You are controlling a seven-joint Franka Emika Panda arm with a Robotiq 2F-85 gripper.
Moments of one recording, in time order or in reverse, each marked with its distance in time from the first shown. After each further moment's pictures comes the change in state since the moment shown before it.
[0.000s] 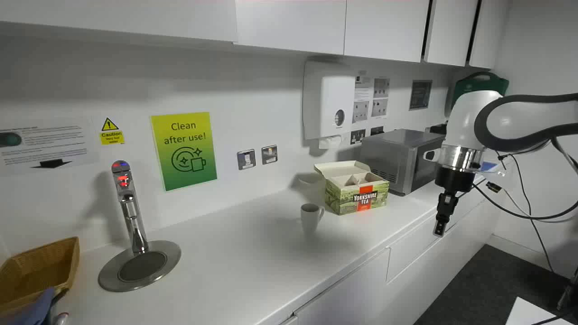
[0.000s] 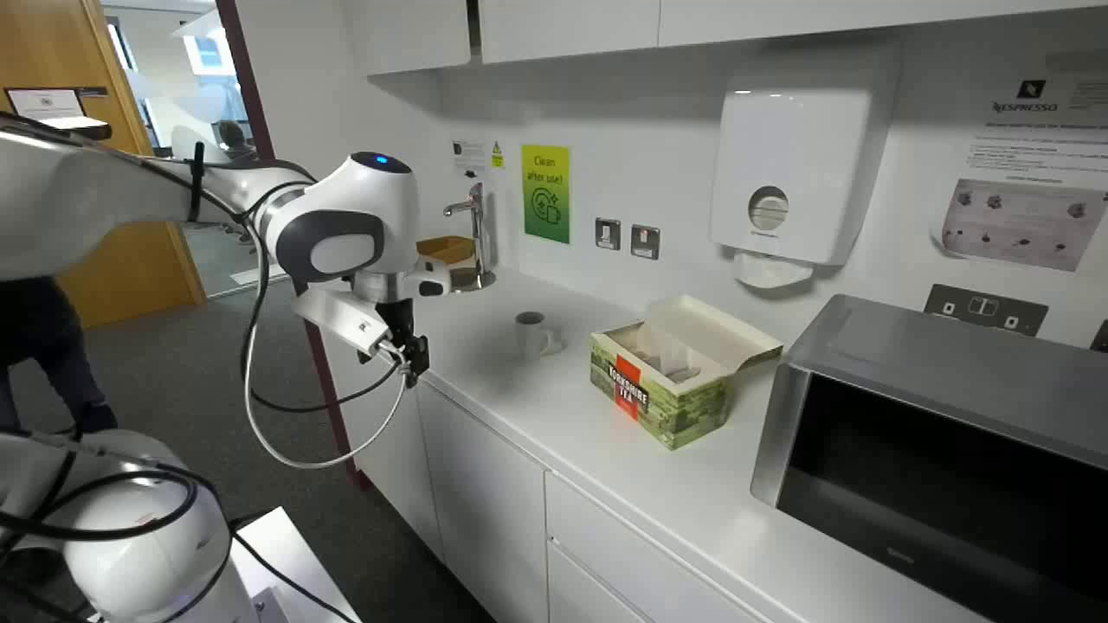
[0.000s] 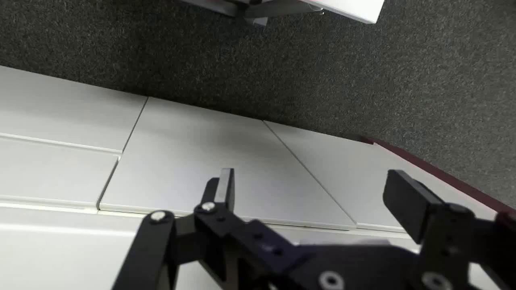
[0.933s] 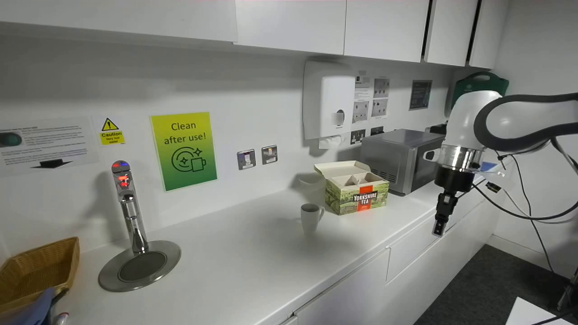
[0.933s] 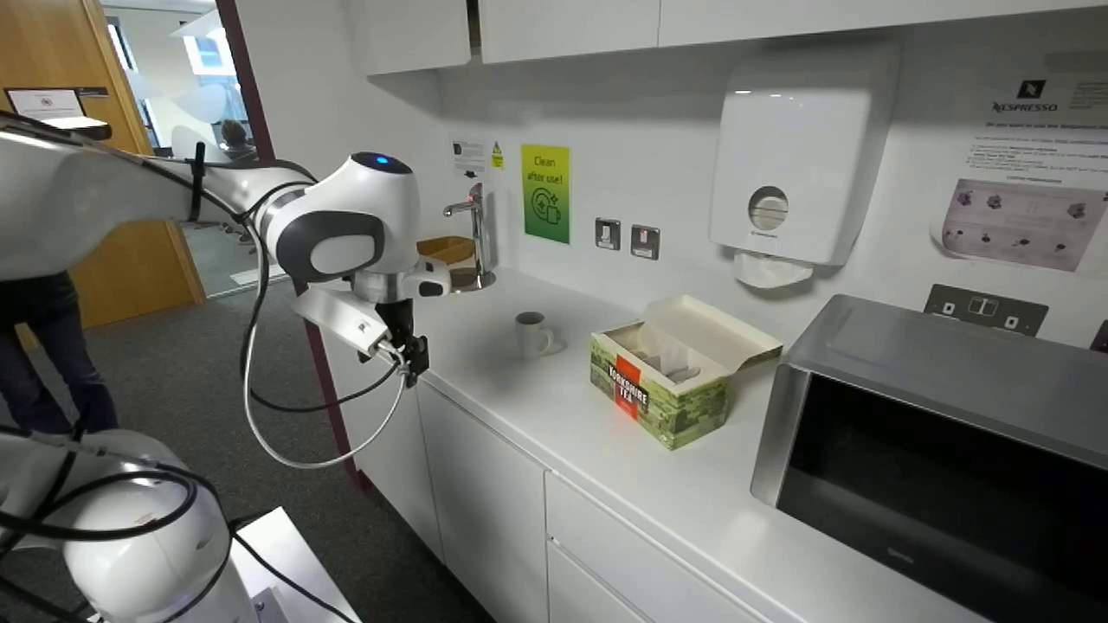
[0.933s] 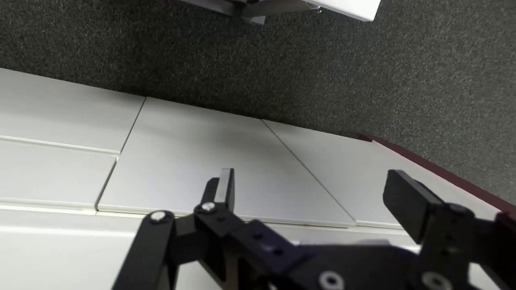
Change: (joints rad) arm -0.003 0.002 0.002 0.000 0.012 0.003 0.006
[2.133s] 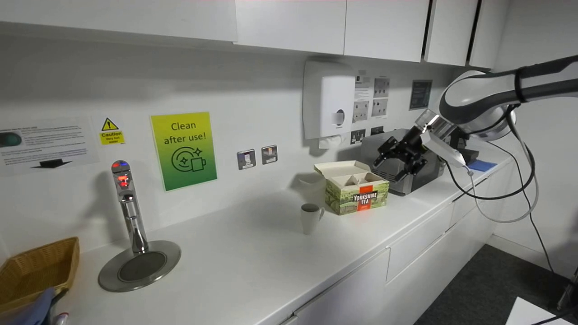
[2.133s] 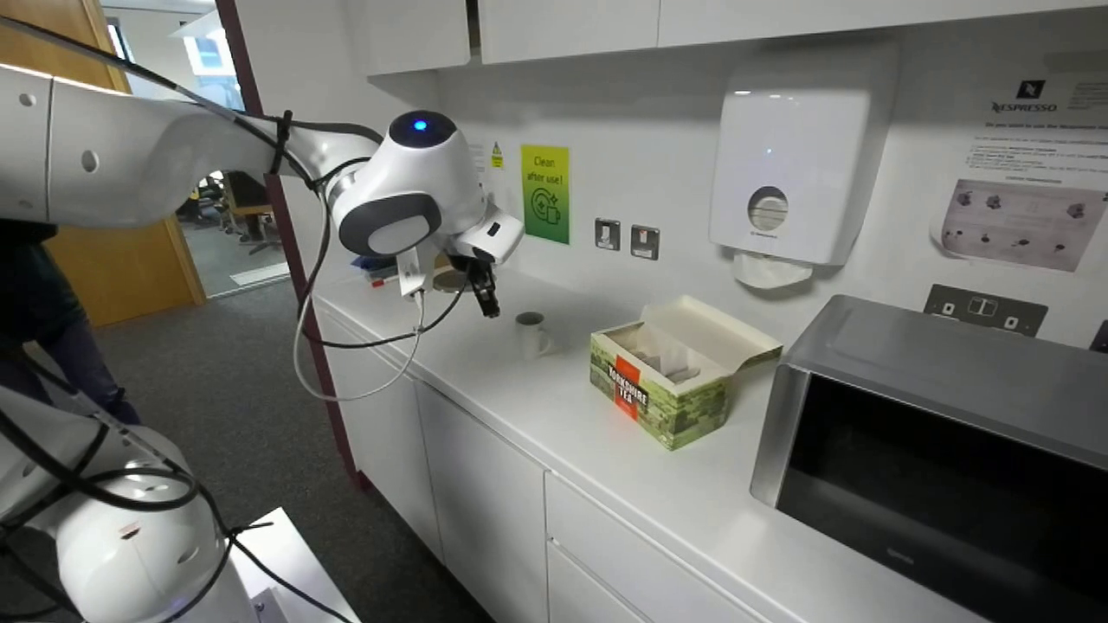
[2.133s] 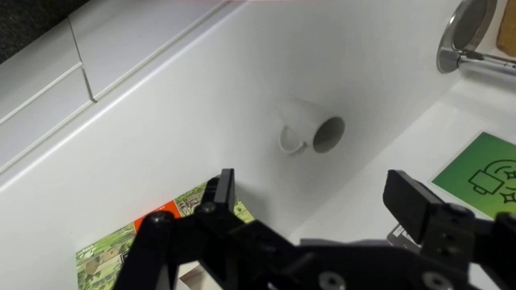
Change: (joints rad) arm -0.116 0.238 0.020 0.209 0.275 0.471 0.497
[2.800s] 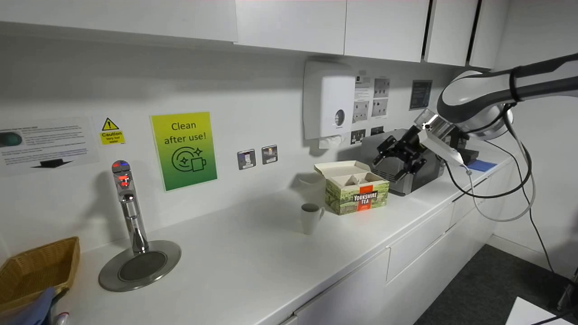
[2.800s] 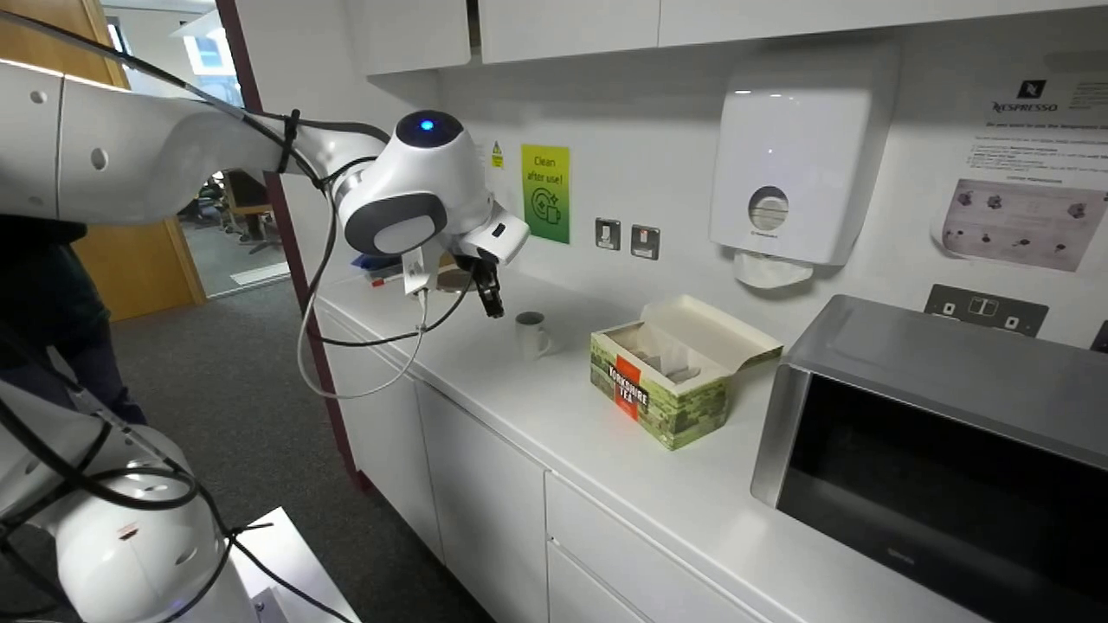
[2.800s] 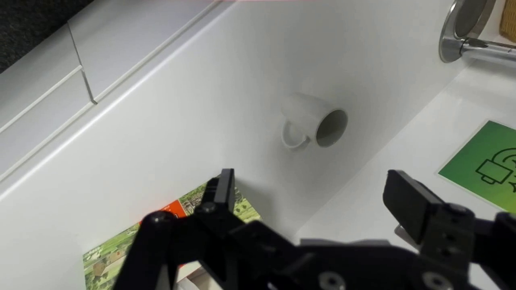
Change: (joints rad) arm -0.012 0.020 -0.002 0.016 0.006 0.000 0.019
